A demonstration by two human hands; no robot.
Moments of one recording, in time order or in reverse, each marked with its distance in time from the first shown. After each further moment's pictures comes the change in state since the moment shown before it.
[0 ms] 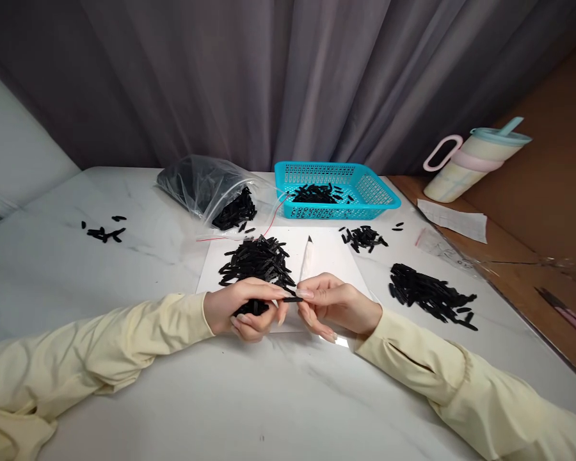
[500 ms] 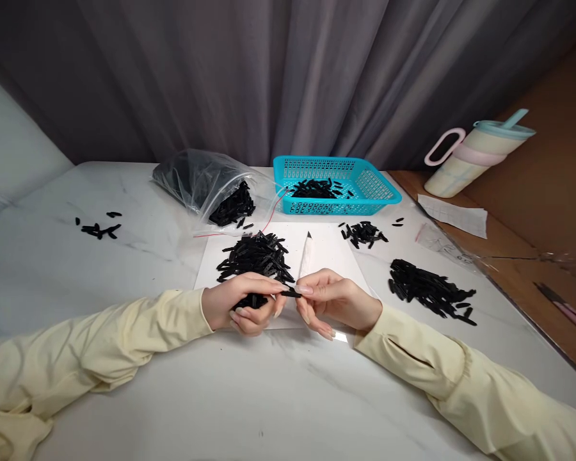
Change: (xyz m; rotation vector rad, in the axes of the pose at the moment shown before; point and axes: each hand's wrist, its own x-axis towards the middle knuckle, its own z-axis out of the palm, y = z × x) left_hand 0.001 0.000 -0.002 -0.018 0.025 0.014; right_hand 0.000 -0.001 -0.001 0.027 -0.012 0.020
